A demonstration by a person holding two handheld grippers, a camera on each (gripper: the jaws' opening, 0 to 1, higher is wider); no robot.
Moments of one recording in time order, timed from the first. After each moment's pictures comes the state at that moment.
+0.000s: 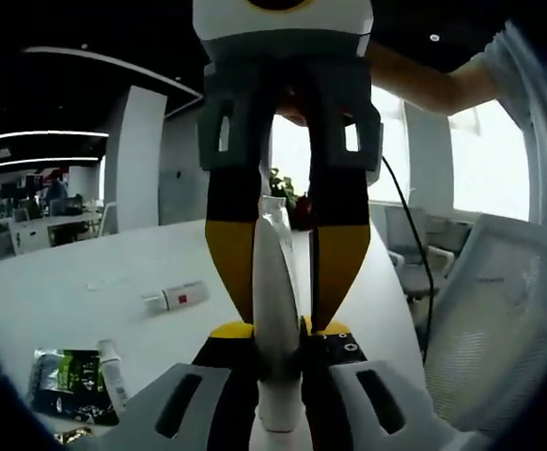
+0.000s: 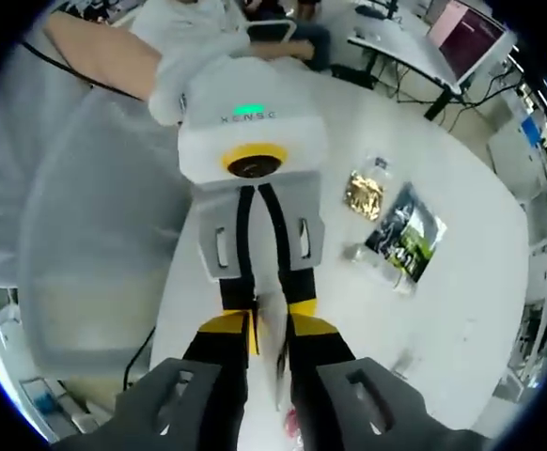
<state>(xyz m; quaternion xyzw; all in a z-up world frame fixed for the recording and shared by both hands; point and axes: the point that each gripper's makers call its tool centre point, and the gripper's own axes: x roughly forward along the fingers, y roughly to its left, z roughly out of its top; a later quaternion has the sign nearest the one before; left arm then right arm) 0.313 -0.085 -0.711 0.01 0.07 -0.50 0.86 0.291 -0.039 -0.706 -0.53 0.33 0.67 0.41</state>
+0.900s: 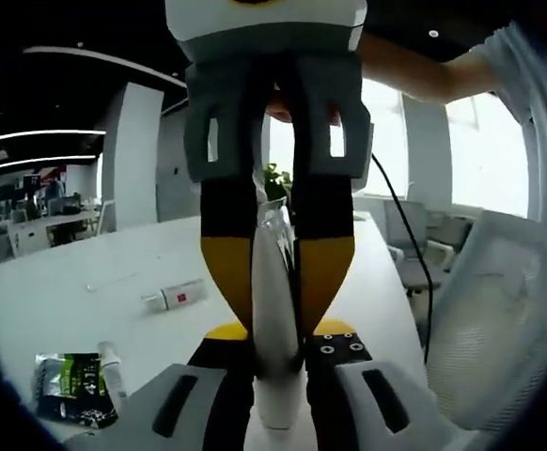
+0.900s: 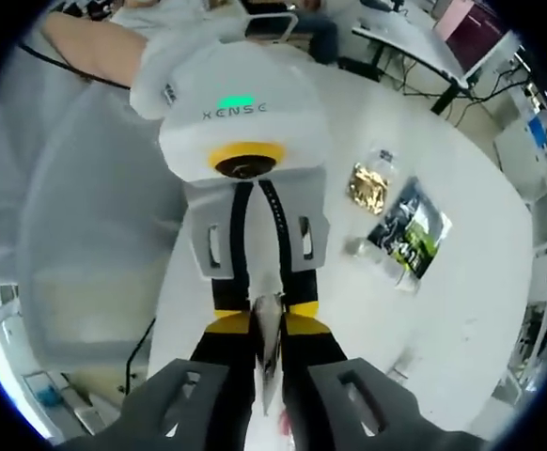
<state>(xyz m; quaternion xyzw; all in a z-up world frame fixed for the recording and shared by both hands) 0.313 -0.088 -0.710 0.03 0.08 -0.50 0.86 0.293 -0.041 -0.711 -0.55 0.34 0.66 0.40</state>
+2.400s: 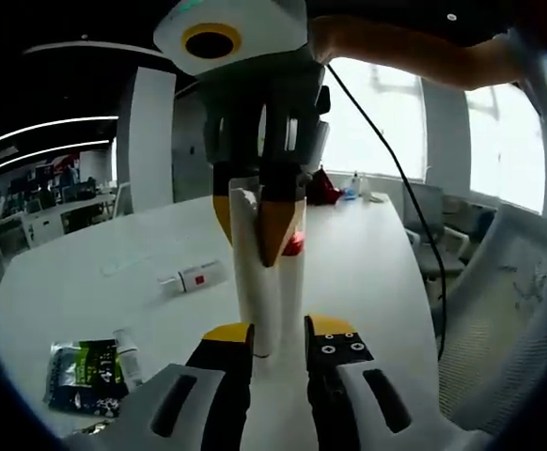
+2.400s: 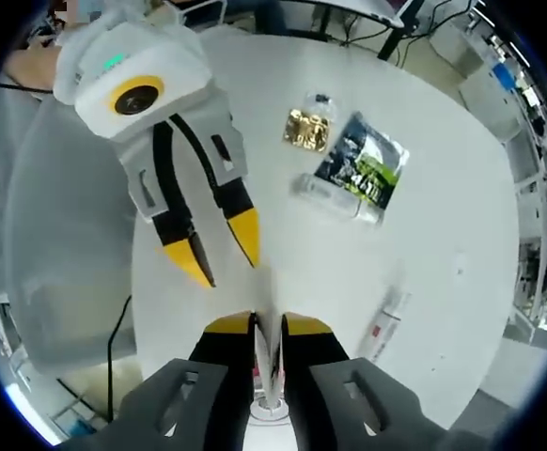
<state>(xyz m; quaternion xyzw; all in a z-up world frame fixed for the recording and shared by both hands) 0.327 -0.079 -0.724 0.06 0.13 -0.46 0.87 0.359 -0.083 -0.708 -0.54 0.40 0.58 0.47</state>
